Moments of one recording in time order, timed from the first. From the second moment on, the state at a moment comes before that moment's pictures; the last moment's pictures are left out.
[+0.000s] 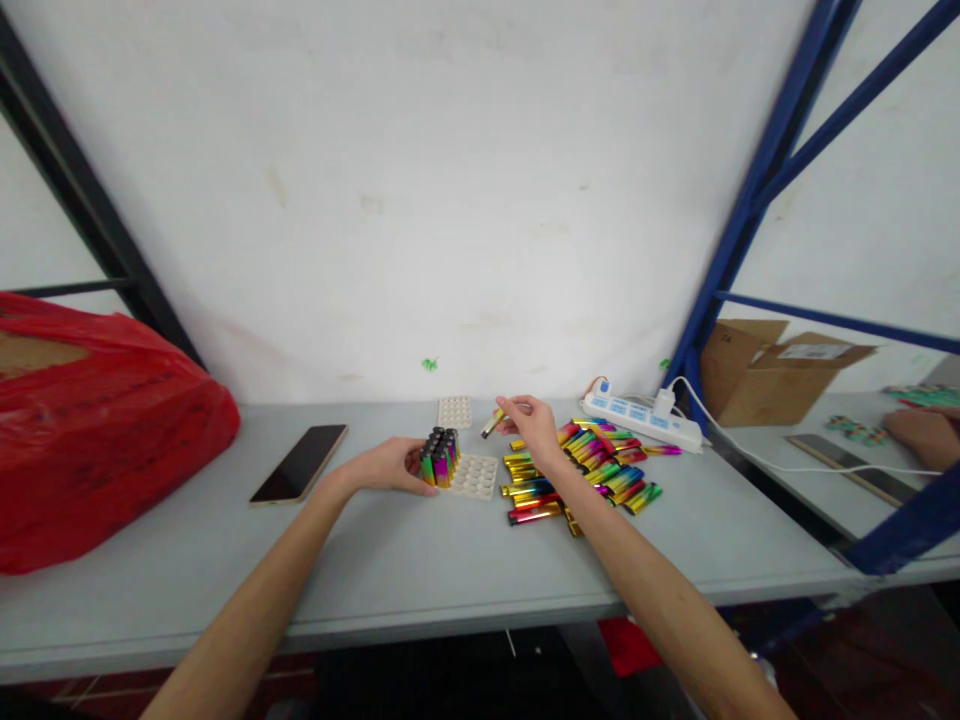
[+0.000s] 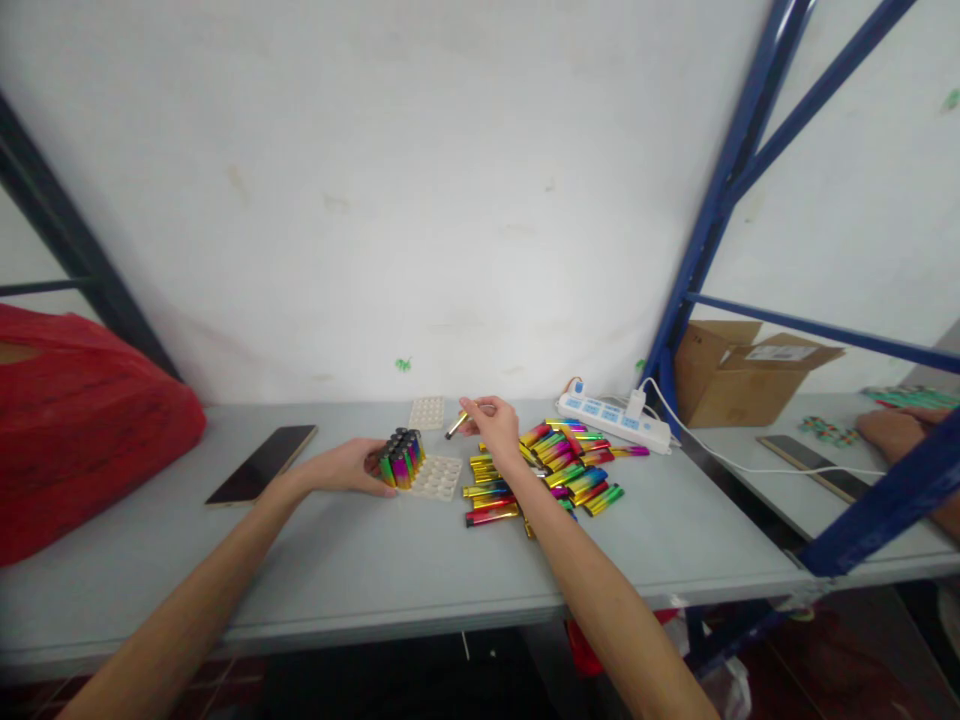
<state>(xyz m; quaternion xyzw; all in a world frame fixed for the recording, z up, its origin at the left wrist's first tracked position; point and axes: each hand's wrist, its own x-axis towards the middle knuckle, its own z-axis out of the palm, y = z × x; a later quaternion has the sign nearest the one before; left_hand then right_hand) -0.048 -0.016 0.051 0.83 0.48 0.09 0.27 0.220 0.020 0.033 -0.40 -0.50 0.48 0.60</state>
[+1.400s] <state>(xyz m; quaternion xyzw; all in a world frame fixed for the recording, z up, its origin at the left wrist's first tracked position) -0.047 -0.015 0.047 0.84 0.48 0.10 0.25 0.195 -0.002 0.024 -0.45 -0.76 0.19 0.43</state>
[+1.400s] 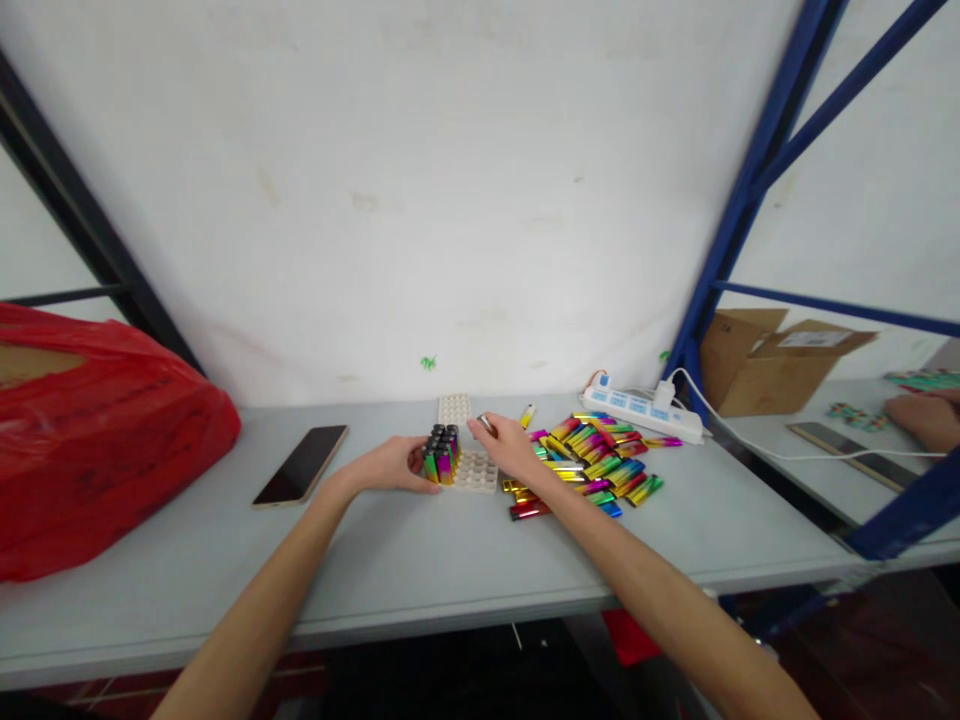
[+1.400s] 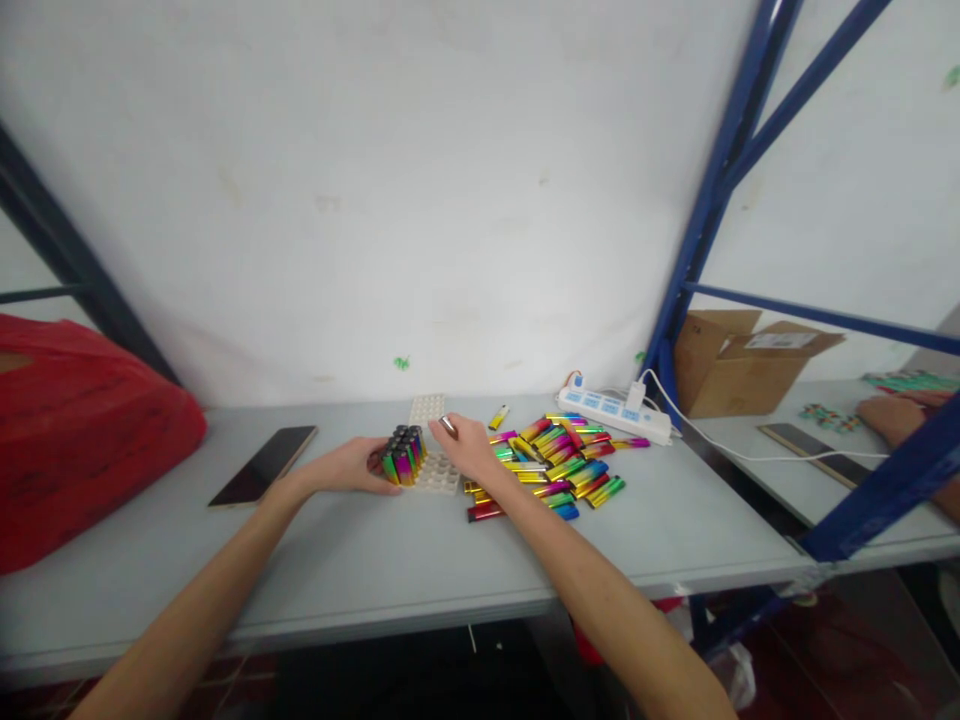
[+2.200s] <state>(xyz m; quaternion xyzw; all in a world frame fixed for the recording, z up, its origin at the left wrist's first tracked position) -0.048 -0.013 0.046 0.84 0.48 0.10 0.24 0.191 -0.006 0.024 -0.46 -0.73 0.22 0.46</state>
